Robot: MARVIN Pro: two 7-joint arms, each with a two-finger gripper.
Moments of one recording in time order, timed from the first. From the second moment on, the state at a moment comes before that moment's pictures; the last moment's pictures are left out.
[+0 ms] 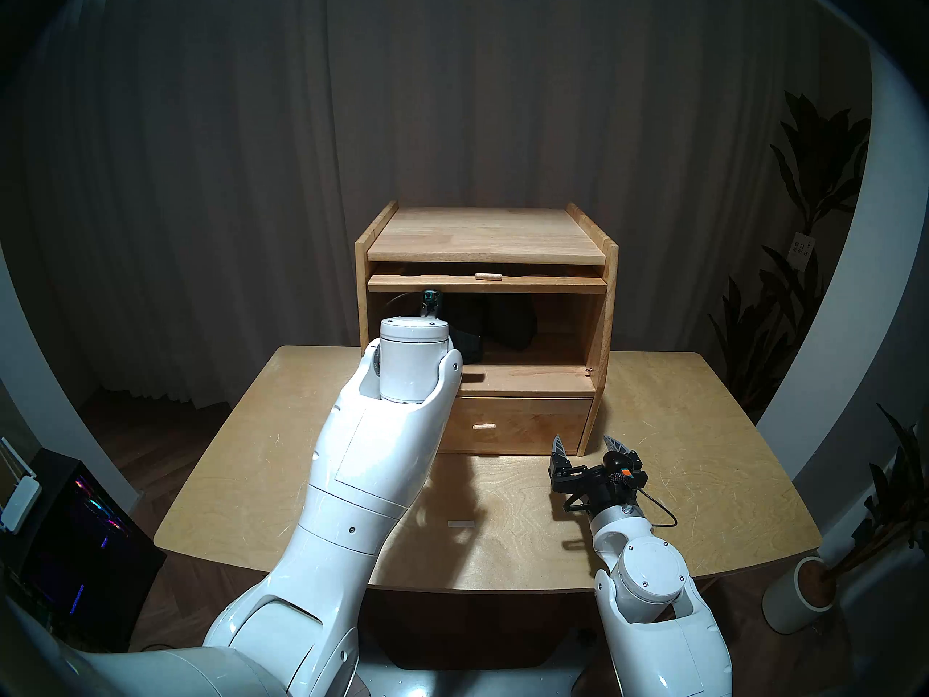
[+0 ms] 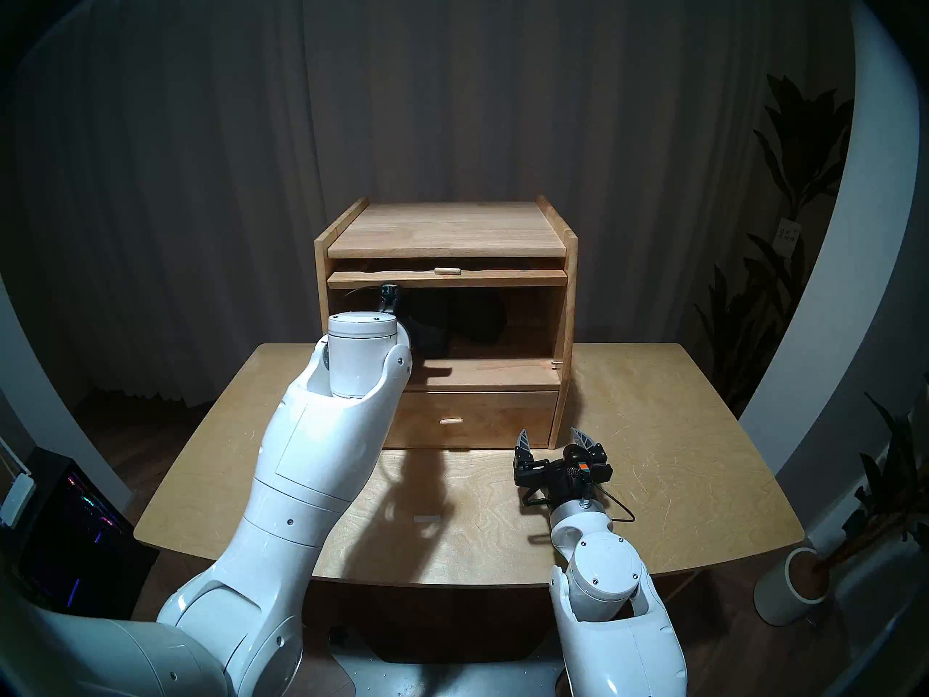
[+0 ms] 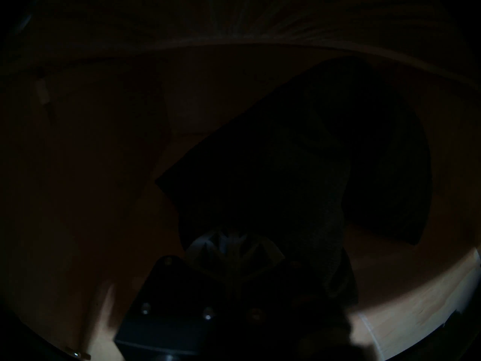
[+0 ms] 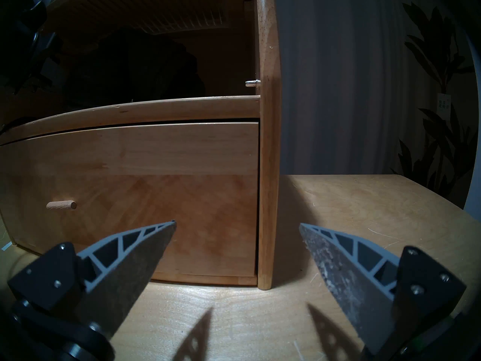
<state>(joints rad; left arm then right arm) 1.14 -1.61 -1.22 -1.60 -0.25 0.84 0.40 -1.91 -1.58 1.54 -1.78 0.00 -0.02 0.00</state>
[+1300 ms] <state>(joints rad) 1.40 -1.59 -1.17 -1.84 -0.34 0.78 0.50 -1.90 -1.58 1.54 -1.77 0.00 -0.02 0.00</state>
